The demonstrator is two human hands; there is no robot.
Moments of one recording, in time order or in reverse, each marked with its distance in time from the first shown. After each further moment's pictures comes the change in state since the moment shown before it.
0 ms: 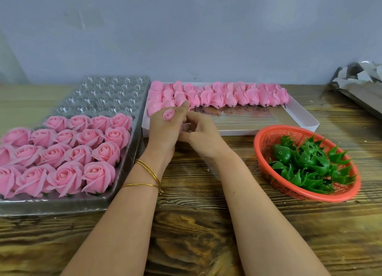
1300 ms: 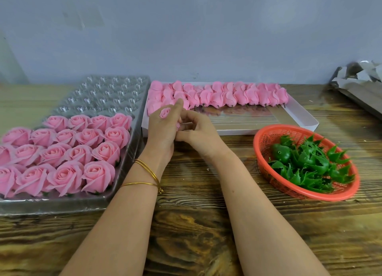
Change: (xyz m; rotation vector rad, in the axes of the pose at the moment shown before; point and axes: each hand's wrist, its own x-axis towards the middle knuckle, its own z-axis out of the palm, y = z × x) left_hand 0.003 0.001 0.000 -0.036 0.082 -0.079; right_hand -0.005 -0.010 0.001 -0.028 0.000 0.053
